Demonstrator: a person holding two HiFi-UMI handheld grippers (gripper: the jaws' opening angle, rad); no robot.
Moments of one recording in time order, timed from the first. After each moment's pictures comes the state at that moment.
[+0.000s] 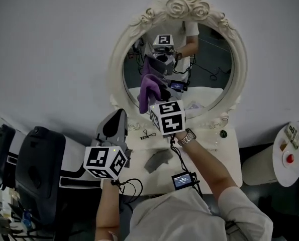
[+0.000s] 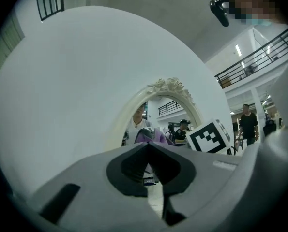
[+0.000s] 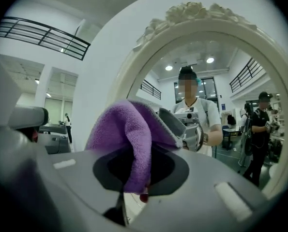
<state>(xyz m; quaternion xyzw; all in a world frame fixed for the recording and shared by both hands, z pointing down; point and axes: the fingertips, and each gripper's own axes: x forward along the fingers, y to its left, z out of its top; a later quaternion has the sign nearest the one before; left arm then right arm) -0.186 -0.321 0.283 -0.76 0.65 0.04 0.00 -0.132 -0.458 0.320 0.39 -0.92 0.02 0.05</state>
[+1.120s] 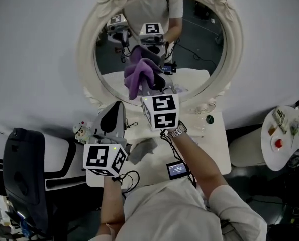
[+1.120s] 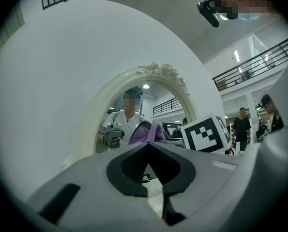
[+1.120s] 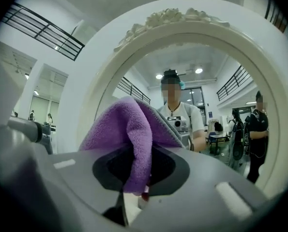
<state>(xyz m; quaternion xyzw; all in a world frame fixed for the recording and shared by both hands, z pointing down) -0.147 -0.371 0.334 -0.79 0.62 0.05 -0.02 -0.095 -0.501 0.342 0.45 -0.89 -0.01 0.01</state>
